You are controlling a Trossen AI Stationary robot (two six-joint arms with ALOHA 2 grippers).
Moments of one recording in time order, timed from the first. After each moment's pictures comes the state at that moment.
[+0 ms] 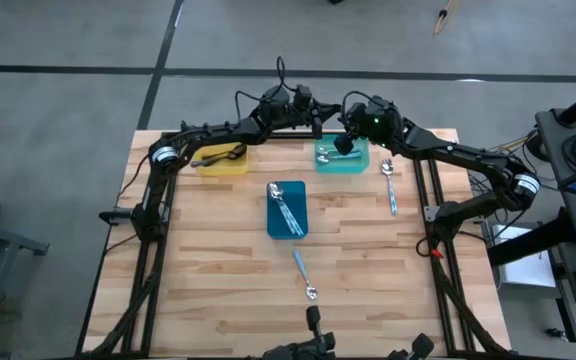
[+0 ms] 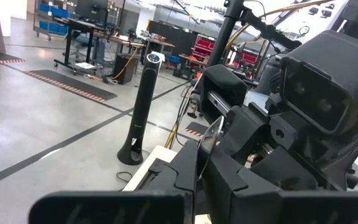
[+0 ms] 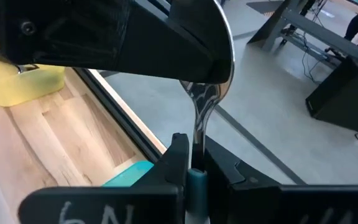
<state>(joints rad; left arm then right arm) 0.55 2.12 1.62 0.57 0.34 -0.30 -0.65 1.35 0.98 -0.05 0.18 -0.16</state>
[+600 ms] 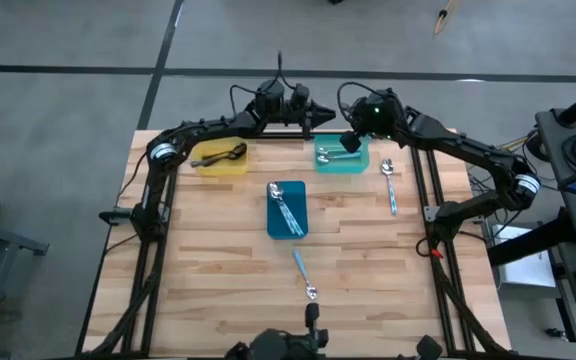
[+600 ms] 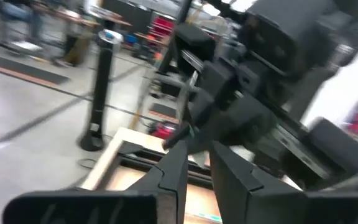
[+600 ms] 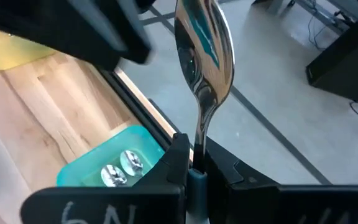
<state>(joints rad) 0.61 2.12 1.62 0.53 0.59 -0.28 -0.66 1.35 1.15 -0.39 0.18 -0.15</state>
